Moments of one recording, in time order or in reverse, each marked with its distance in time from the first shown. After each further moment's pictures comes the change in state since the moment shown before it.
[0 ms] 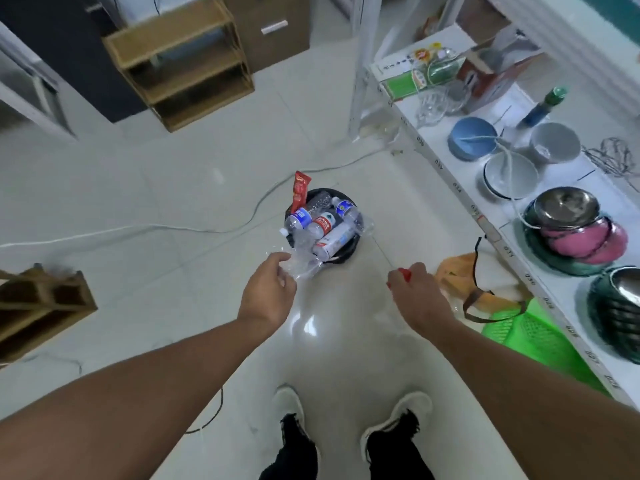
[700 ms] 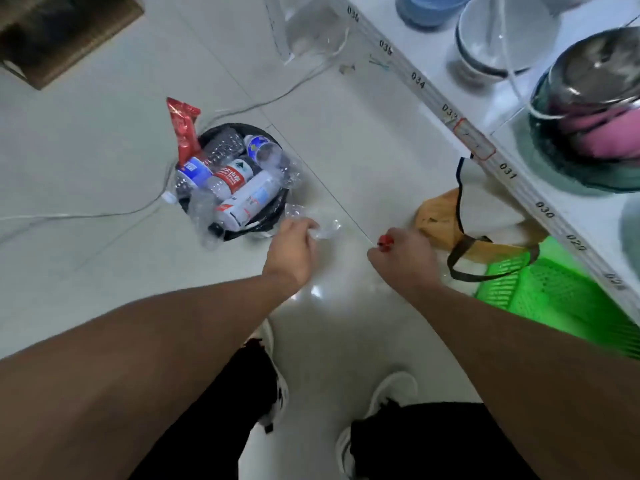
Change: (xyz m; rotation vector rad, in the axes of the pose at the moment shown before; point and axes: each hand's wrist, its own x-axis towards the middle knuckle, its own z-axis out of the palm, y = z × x) left_hand 0.119 -0.025 0.336 0.258 -0.158 0.260; right_hand 0.213 0.224 0.063 -0.151 0.116 -0.029
